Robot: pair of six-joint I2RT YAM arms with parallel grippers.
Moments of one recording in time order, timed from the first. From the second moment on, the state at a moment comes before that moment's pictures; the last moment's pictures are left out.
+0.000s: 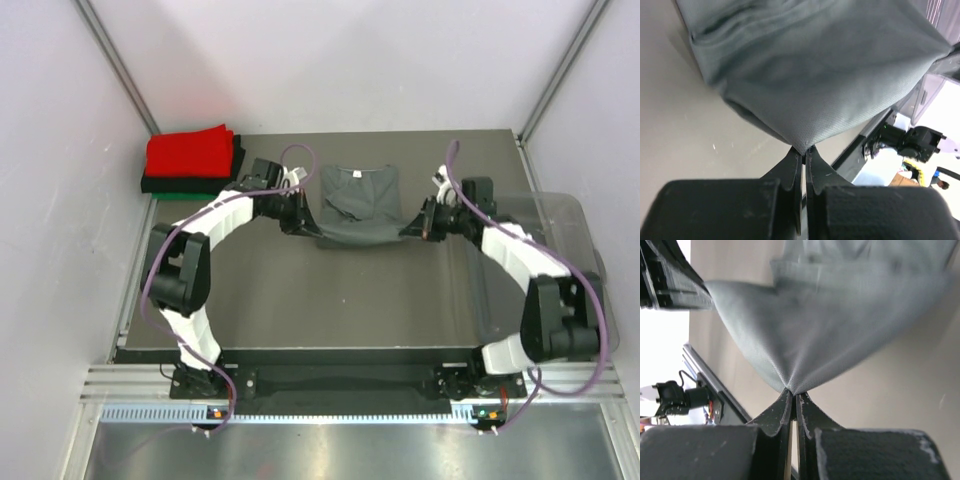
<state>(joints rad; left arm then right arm) -0.32 1.81 1.30 -0.47 0.72 -0.45 0.10 1.40 0.86 -0.23 -0.74 0.38</state>
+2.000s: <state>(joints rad) -0.12 2.41 1.98 -0.29 0.66 -0.46 0.04 2.26 1.74 -0.01 -0.90 0.33</state>
